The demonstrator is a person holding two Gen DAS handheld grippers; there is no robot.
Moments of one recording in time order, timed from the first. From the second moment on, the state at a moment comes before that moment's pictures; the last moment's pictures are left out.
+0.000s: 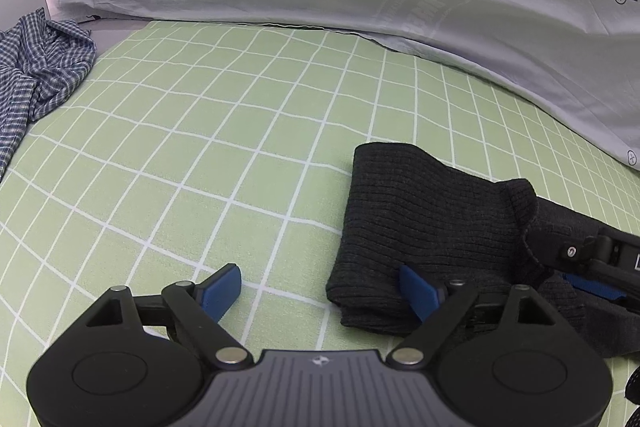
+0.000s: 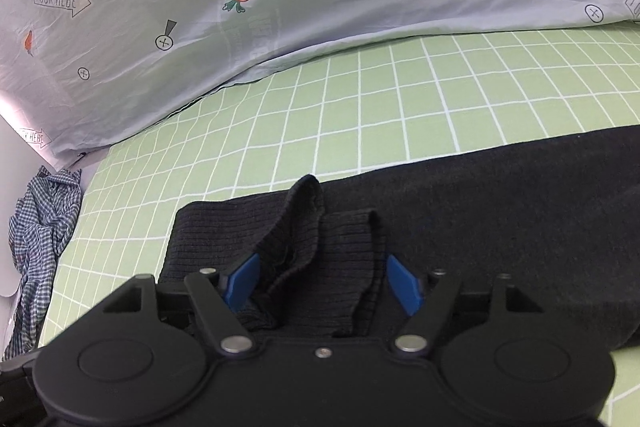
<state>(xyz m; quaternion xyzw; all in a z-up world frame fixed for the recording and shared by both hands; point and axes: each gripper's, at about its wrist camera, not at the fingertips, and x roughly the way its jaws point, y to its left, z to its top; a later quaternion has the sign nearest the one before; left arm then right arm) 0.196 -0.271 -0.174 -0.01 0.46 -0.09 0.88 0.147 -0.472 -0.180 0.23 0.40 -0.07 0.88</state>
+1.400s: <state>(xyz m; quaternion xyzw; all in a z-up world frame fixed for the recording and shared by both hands) 0.183 -0.332 -0.160 0.05 0.43 -0.10 0.90 0.101 -0.532 -0.112 0.02 0.32 -0.14 0.94</state>
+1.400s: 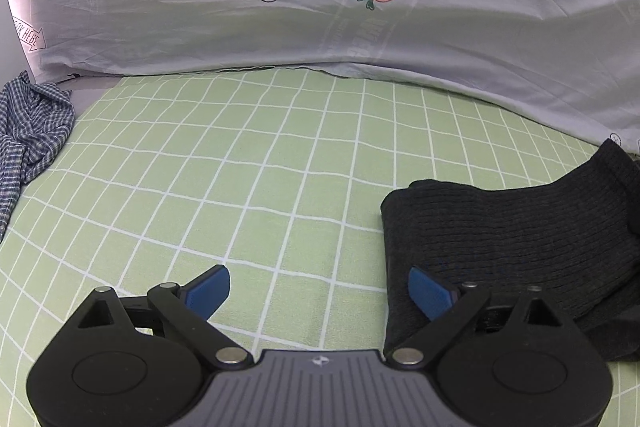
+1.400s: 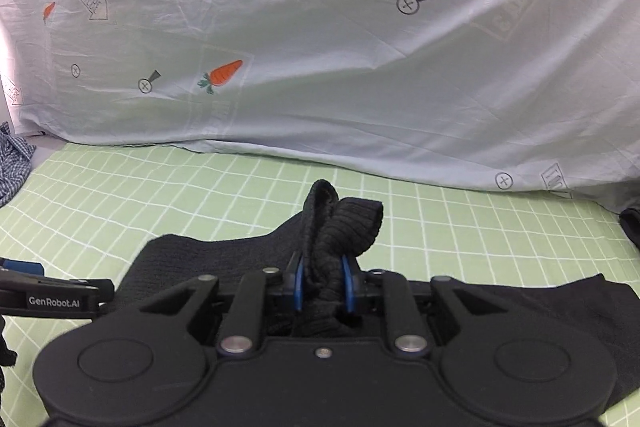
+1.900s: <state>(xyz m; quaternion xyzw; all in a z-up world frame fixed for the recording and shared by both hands) 0.181 -0.356 -0.176 0.16 0.43 -0.08 0.88 0.079 -0.587 -0.178 0.08 0.38 -0.18 0.90</state>
